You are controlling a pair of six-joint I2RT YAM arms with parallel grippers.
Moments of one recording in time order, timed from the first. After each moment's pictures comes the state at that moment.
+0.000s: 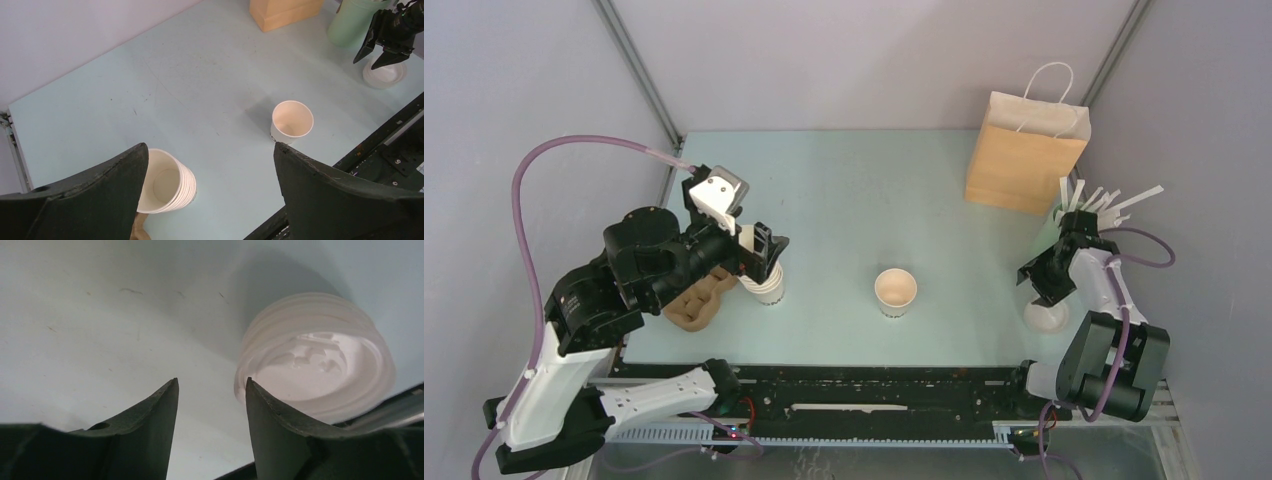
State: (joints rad) left arm -0.91 0.88 1.58 -0.99 -0.31 -0.03; right arm -0.31 1.30 0.83 -0.83 0.01 0.69
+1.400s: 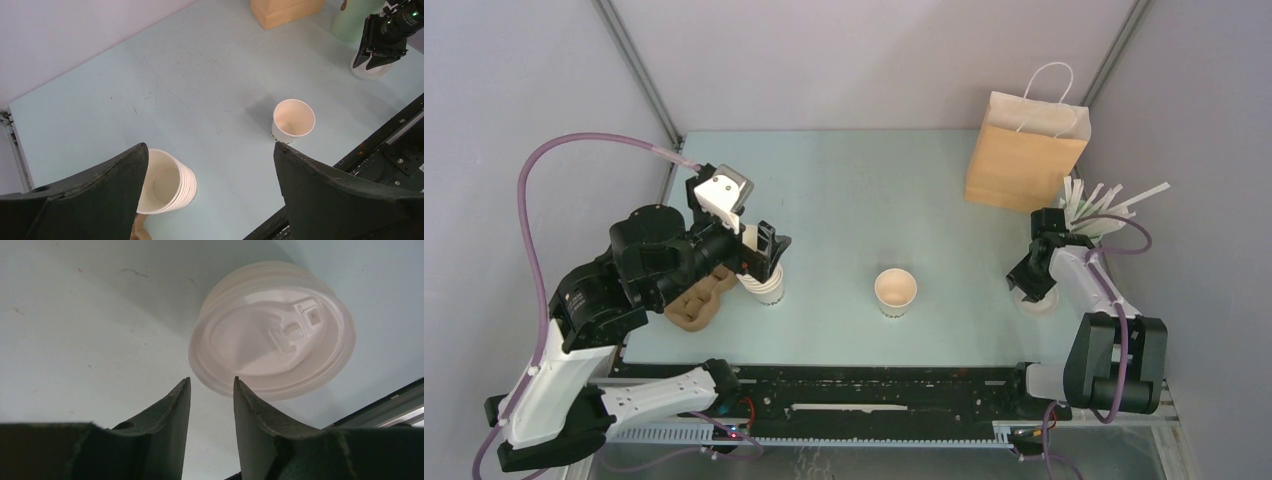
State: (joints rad) left arm -0.91 0.90 1.58 -0.99 -0.31 -0.02; right arm -0.11 1.30 0.81 -0.80 0.16 0.72
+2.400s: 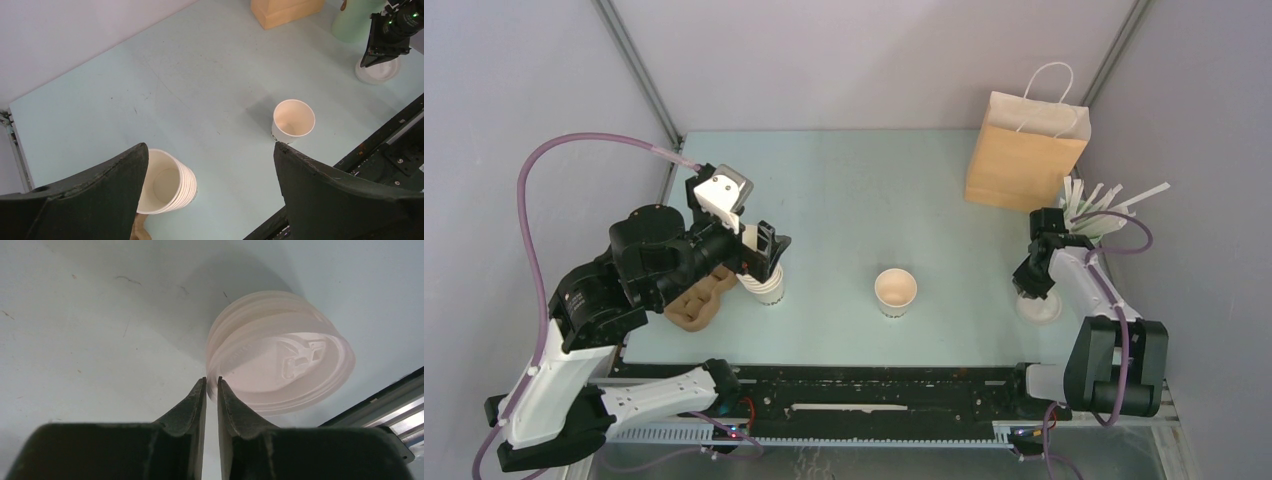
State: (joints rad) left arm -0.91 0.90 1.58 -0.99 -0.31 -0.02; right arm -0.09 1.31 0.81 -0.79 0.22 0.68
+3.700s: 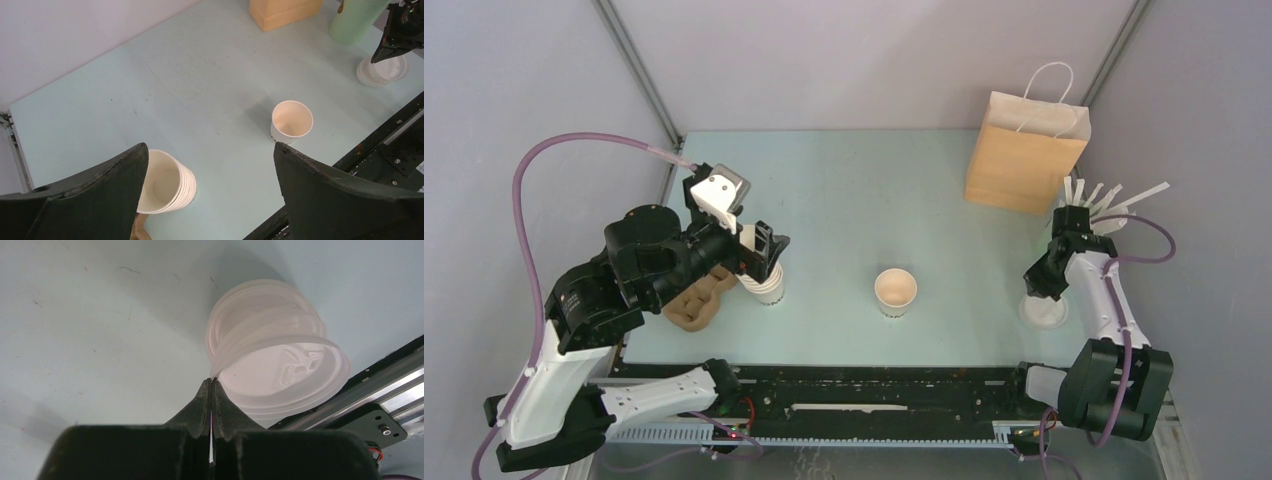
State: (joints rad) left arm -0.92 0.90 1.59 -1.00 -0.31 -0.02; right arm -0.21 1.20 0.86 -0.92 0.13 0.65
